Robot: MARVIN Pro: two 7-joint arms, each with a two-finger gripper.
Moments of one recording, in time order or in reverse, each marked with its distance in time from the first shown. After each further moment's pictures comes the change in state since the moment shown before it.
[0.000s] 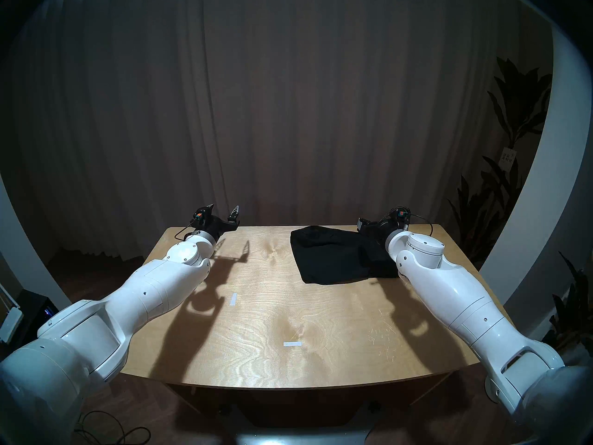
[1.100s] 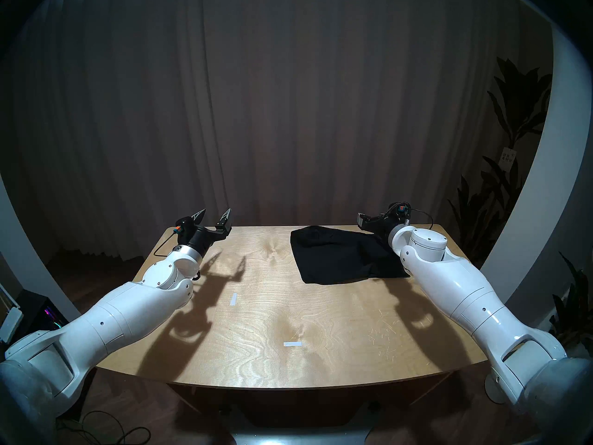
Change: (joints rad) left arm 0.255 0.265 -0.088 -0.481 -0.169 -0.065 0.069; right arm 0.040 0.023 -0.009 0.090 -0.066 -0.091 0.172
